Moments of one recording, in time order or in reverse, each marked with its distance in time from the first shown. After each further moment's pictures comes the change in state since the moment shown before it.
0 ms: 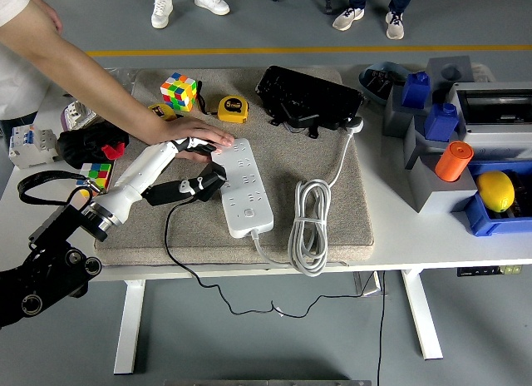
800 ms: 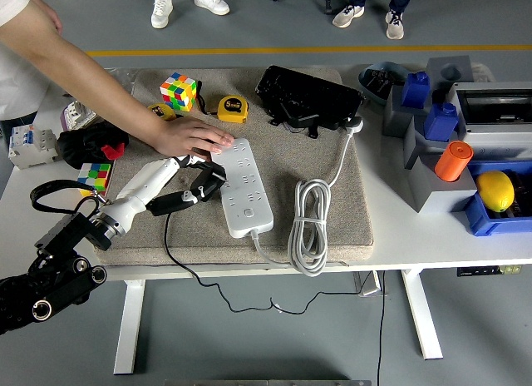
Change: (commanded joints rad) left arm -0.023 -0.038 0.055 0.105 0.012 0.002 0.063; right arm 0.002 -0.001 -0.007 0.002 0.002 0.000 0.000
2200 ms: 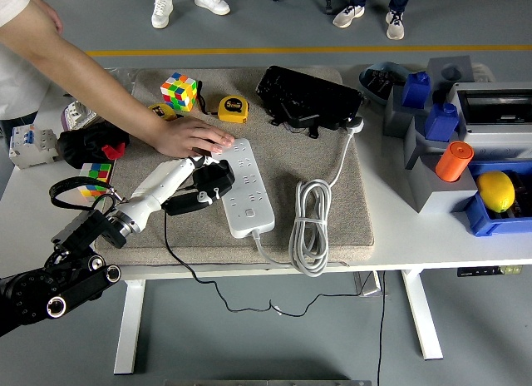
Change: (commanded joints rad) left arm -0.050 -0.035 0.072 -0.012 0.013 -0.003 0.038; right arm 0.002 0.004 0.019 0.010 -0.008 0.001 0.003
